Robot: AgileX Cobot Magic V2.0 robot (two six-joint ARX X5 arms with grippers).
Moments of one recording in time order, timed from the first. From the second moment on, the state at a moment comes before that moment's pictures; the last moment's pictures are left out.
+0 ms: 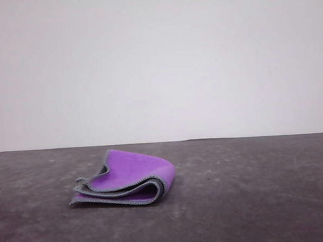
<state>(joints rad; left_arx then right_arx) -0.04 0.00 0.03 -0.18 -0.01 -0.10 0.00 0.00 0.02 -0.11 0.02 0.00</state>
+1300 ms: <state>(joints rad) -0.04 0.00 0.03 -0.18 -0.01 -0.10 0.00 0.00 0.02 -0.11 0.02 0.00</state>
